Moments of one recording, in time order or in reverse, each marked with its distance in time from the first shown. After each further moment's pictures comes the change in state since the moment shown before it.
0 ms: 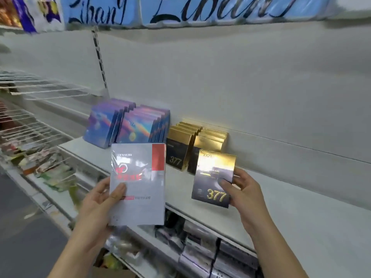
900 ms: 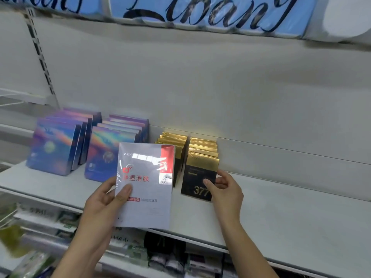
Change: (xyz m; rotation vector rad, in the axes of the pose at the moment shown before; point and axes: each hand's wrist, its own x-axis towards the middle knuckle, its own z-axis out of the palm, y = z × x) left_hand 0.116 0.007 0.004 -0.017 -0.312 -0.086; right_hand 0.051 0.029 0.076 -0.311 0.526 -0.126
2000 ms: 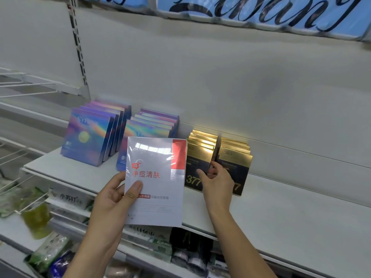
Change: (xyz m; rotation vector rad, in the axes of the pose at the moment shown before) left_hand 0.002 0.018 -0.057 -0.029 0.010 0.079; right_hand -0.017 -0.029 0.111 -0.260 0.033 -0.046
